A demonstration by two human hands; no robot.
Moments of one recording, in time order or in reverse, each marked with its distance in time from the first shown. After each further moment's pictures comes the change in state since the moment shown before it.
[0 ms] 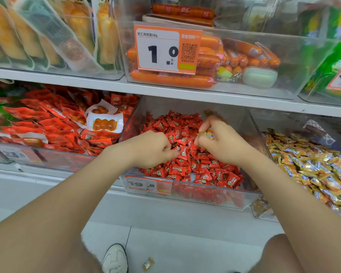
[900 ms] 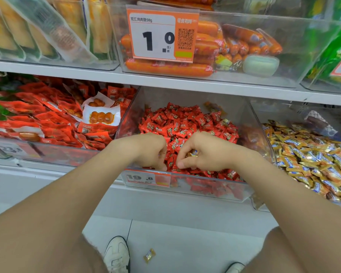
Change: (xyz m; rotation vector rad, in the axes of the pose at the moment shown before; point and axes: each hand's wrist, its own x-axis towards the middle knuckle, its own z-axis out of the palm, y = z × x) left_hand 0.008 -0.002 0.009 0.149 -0.265 -0.075; right_hand -0.003 -0.005 0.025 -0.109 -0.484 -0.214
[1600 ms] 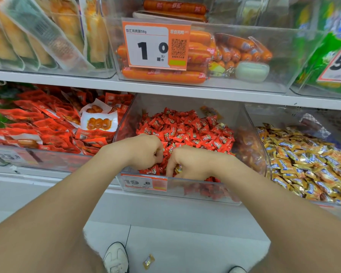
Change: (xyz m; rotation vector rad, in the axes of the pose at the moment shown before) left_hand -0.003 -0.007 -0.002 -0.035 0.100 -0.006; right_hand 0.020 -0.013 0.021 -0.163 -0.175 -0.056
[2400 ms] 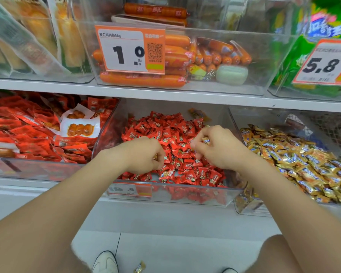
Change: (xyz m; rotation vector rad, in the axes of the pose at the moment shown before) left_hand 0.026 0.021 0.007 0.030 0.023 0.119; right_hand -0.078 0.031 -0.030 0.270 0.584 0.450
